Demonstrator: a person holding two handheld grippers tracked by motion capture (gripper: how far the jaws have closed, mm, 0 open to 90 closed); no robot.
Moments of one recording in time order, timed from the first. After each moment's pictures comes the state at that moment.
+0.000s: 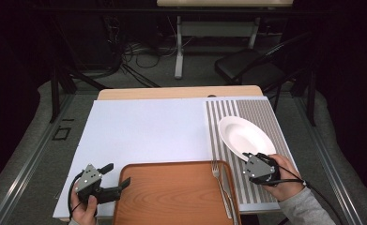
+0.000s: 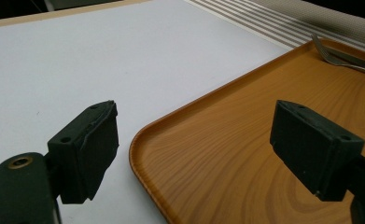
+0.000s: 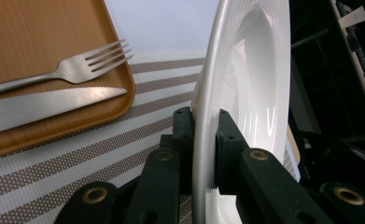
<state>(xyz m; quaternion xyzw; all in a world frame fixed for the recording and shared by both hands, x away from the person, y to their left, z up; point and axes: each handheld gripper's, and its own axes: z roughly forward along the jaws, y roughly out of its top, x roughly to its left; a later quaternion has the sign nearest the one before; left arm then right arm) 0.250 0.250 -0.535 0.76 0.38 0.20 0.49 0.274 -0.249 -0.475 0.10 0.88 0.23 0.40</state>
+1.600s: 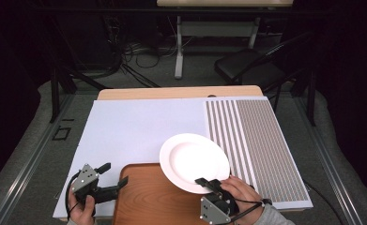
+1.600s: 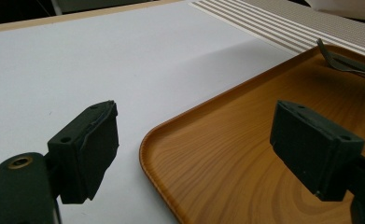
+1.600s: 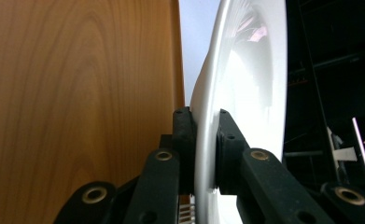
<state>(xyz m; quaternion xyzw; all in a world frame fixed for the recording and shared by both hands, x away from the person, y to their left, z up) 0.249 0.255 -0.533 0.75 0.39 0.21 0.49 0.206 -0.134 -0.483 -0.11 0.86 0.28 0.41</state>
